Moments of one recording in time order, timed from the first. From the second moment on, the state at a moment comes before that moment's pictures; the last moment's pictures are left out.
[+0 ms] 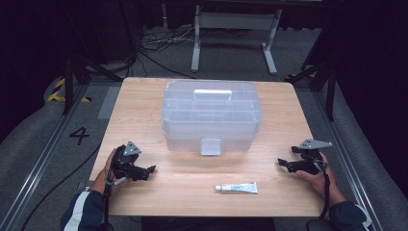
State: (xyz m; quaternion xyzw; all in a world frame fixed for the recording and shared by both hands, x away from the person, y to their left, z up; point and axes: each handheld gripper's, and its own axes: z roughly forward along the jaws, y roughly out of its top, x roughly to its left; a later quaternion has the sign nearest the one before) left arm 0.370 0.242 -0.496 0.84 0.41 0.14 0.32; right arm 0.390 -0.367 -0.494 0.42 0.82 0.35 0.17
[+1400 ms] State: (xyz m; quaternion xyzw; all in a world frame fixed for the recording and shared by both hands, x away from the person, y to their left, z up) left arm 0.372 0.244 -0.496 0.85 0.40 0.13 0.32; right arm 0.401 -0.358 -0.421 0.35 0.82 0.40 0.20
